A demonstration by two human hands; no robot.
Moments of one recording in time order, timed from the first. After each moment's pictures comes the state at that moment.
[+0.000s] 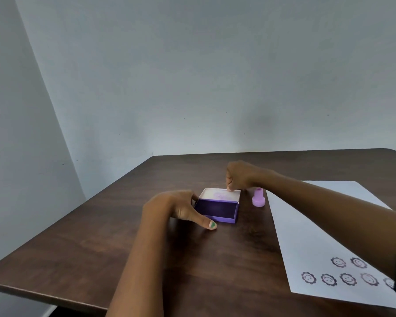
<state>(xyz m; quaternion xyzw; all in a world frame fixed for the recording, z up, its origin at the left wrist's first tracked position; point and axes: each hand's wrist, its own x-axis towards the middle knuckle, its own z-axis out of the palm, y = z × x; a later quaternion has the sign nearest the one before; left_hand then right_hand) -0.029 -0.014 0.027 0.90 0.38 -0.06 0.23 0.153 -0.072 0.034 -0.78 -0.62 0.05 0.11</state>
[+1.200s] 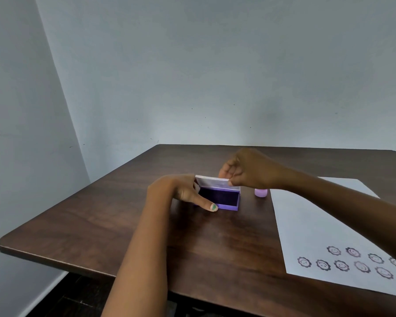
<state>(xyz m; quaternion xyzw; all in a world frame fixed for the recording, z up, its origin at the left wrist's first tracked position) -0.036 -0.013 0.026 0.90 0.36 -0.03 0.25 0.112 -0.133 0.050 -0.69 -0.68 0.03 0.24</state>
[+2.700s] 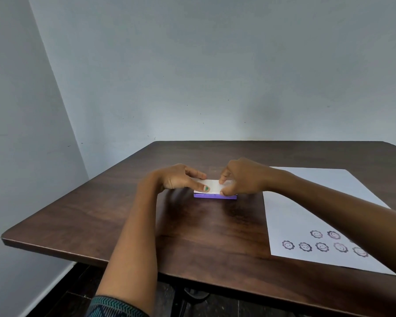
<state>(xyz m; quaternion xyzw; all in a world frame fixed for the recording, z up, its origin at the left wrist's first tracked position) -0.038 -0.010 0.024 0.89 0.30 0.04 0.35 0.112 -0.140 0.029 -0.74 -0.66 0.01 0.12</state>
